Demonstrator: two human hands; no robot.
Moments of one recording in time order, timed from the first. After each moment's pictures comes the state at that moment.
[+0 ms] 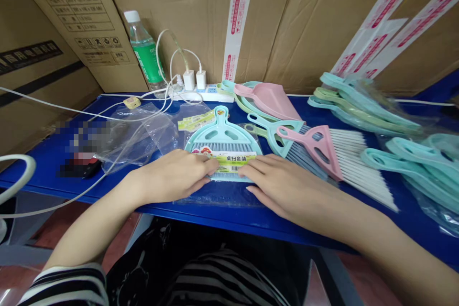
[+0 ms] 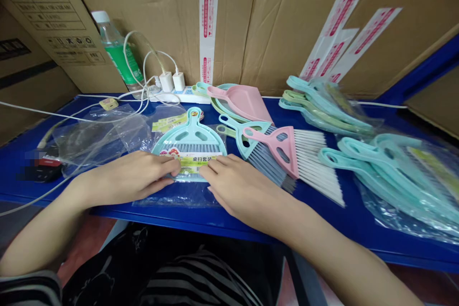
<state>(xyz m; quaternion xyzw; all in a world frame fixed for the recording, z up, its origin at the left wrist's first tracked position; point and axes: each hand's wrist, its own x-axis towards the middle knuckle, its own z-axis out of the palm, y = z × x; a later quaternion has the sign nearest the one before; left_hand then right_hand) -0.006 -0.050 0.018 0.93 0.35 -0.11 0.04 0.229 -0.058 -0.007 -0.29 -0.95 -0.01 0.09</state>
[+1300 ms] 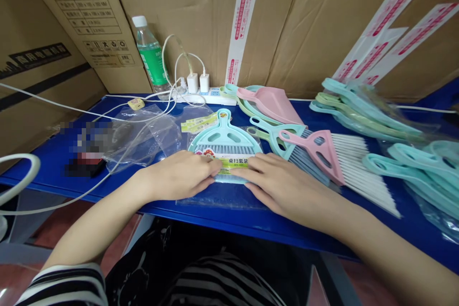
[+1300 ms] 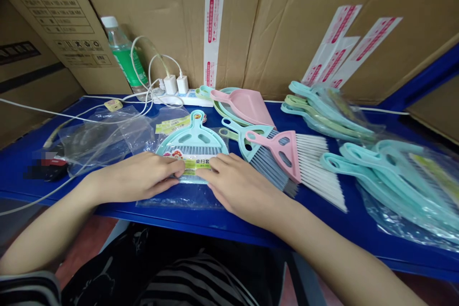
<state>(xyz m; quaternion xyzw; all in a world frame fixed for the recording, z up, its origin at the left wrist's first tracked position) -0.004 -0.048 0.017 0.93 0.36 -0.09 0.06 0.226 -0.051 -0.013 -0.27 -0.95 -0.02 0.12</state>
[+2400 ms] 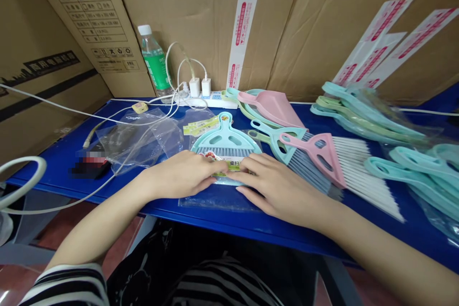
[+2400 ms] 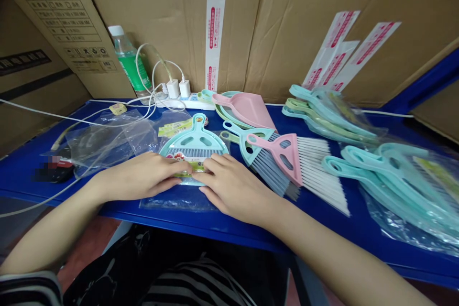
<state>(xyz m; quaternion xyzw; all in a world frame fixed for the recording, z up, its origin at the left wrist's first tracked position) -0.006 -0.046 0.017 0.94 0.34 -0.05 0.04 0.219 -0.046 -0.019 -0.24 -0.96 0.02 0.16</state>
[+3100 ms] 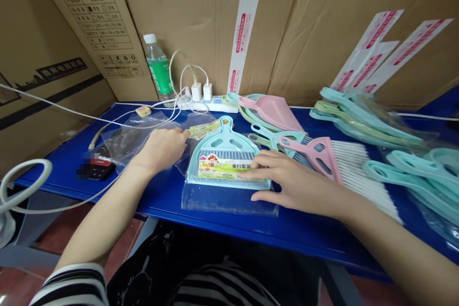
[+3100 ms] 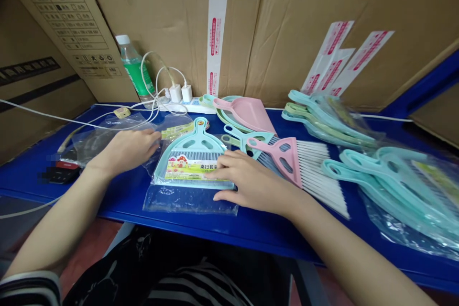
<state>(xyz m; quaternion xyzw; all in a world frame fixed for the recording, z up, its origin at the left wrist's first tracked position) -0.033 -0.021 0.024 0.80 0.56 -0.09 -0.19 0.242 -0.031 -0.005 -0.26 -0.95 0.11 0.12</state>
